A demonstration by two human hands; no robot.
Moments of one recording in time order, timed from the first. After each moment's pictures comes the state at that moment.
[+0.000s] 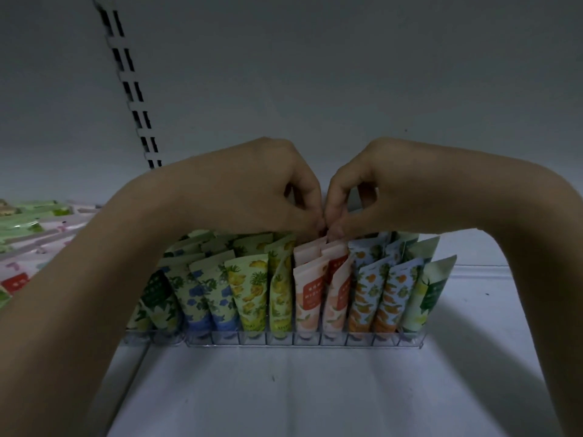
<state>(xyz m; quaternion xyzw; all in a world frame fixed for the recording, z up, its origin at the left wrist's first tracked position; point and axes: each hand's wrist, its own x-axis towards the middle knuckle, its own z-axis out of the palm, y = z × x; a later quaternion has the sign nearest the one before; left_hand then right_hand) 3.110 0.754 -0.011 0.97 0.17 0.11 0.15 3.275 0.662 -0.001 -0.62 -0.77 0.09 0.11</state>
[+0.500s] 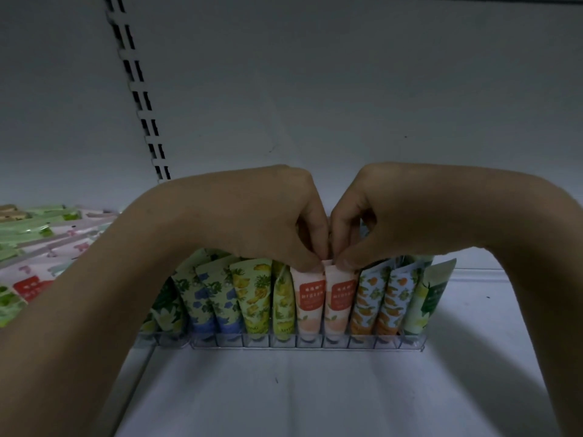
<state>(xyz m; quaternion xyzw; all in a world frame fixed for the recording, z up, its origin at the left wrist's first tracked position) 3.111 0.742 -0.014 0.98 0.14 0.04 0.13 3.265 0.658 -0.004 -0.63 -0.77 0.13 0.05</state>
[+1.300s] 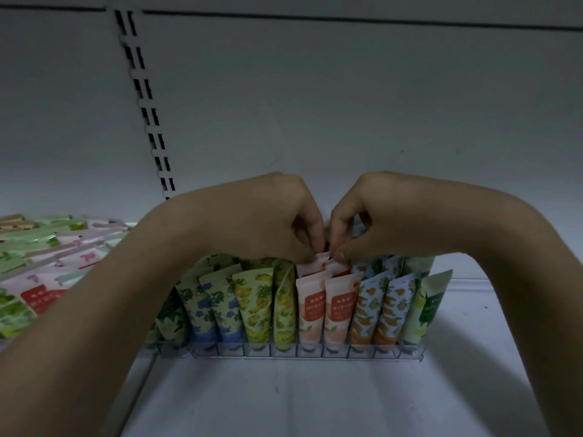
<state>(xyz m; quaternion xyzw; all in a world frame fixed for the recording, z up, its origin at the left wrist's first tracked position) 3.112 0.754 -0.018 0.98 0.16 0.06 0.12 3.274 0.665 -0.008 -0.64 -0.76 0.10 0.08</state>
